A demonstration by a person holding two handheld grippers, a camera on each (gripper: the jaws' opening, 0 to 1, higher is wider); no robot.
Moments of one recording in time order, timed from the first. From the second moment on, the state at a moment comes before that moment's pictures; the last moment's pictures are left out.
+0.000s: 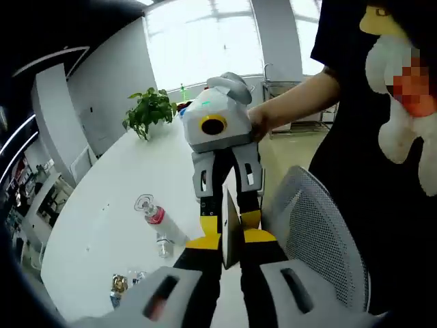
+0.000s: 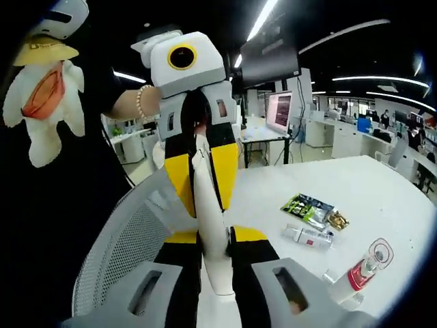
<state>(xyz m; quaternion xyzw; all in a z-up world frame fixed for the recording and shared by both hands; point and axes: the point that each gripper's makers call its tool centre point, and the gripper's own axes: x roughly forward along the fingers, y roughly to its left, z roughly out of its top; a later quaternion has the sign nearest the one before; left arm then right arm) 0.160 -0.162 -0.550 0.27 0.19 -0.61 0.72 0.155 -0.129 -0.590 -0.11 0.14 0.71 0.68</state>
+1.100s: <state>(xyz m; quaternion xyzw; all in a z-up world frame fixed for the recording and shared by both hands) 0.176 -0.170 -0.620 0.32 0.24 -0.62 0.68 0.169 -0.143 -0.651 -0.13 0.19 0.67 0.70</state>
